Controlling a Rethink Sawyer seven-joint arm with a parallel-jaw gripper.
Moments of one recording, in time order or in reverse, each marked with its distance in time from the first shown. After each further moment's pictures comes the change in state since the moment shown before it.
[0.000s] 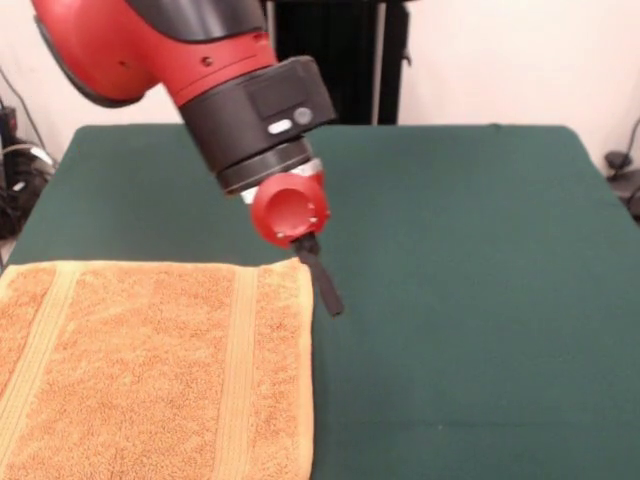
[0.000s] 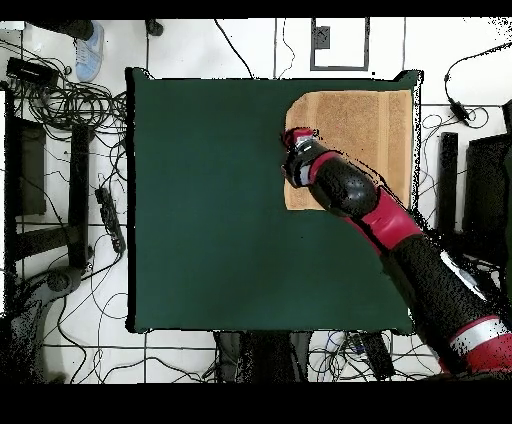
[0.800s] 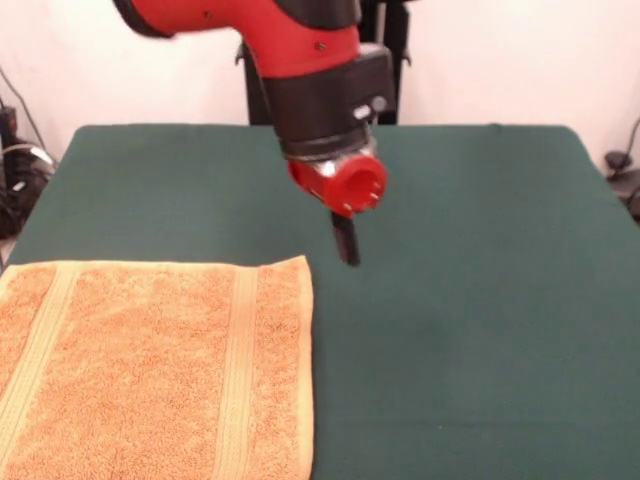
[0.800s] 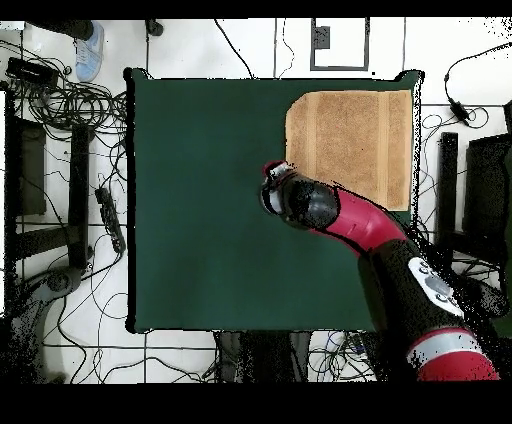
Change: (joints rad) arm 0.328 -0.166 -0.411 -0.008 -0.045 0.185 0.000
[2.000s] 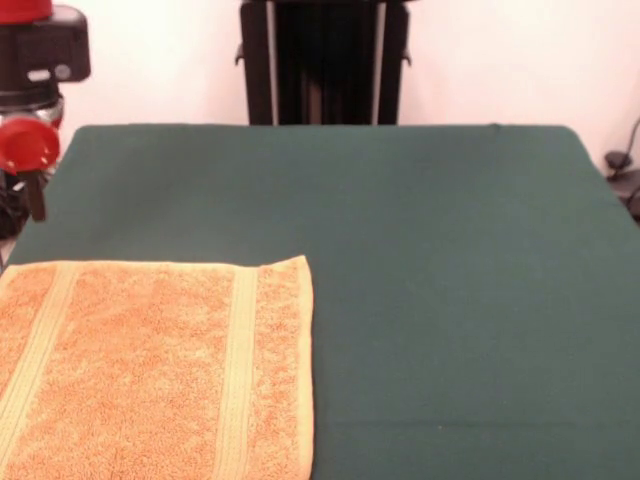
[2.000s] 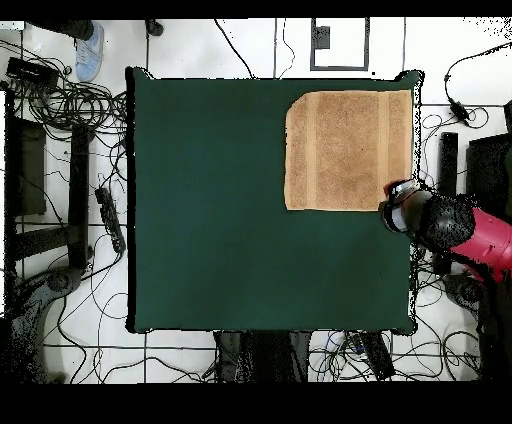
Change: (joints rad) arm -0.253 0.001 -0.077 -0.227 -0.311 0.204 0.000
